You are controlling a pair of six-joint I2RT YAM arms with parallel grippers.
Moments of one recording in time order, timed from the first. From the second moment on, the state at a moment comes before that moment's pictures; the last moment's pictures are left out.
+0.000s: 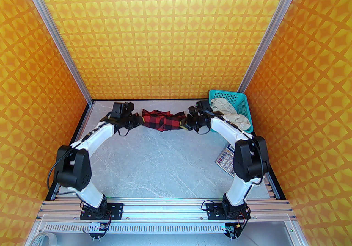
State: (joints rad) left arm -0.22 1.60 1.15 -0.34 0.48 -0.60; right arm 0.23 1.75 1.29 -0.54 -0.61 0.61
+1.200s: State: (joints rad) left arm -0.21 1.72 1.36 -0.46 0.38 -0.66; right arm 0.21 1.93 1.59 -0.73 -0.66 0.57
